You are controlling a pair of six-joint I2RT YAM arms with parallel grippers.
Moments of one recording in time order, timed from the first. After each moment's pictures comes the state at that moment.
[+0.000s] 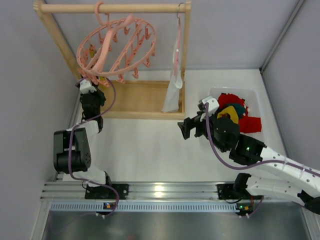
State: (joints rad) left arm 0.17 1.60 0.77 0.81 0.00 -0.19; right arm 1.04 0.88 0.89 -0.21 0.44 0.16
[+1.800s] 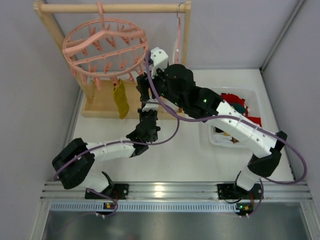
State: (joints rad) left arm -0.90 1.43 0.69 0.79 -1.03 0.13; right arm 1.04 1.63 1.93 -0.45 0.29 0.04
